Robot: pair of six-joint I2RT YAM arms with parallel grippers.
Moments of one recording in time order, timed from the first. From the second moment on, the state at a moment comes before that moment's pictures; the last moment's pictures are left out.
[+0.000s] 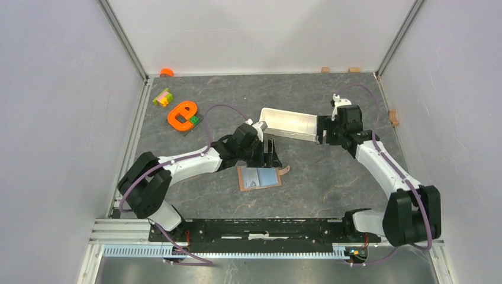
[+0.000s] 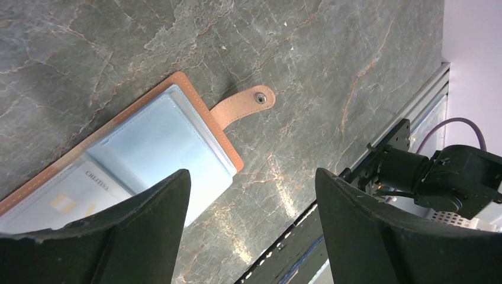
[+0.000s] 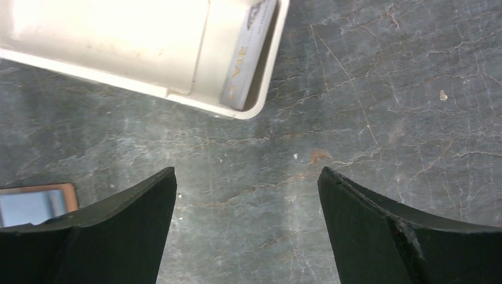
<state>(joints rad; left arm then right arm) -0.82 1.58 0.91 -0.06 0.26 -0.71 0.18 1.25 0.84 -0.38 0.05 0.14</state>
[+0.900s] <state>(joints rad) -0.51 2.08 1.64 -0.40 0.13 -0.45 0.05 1.79 1.14 -0.29 -0.17 0.14</state>
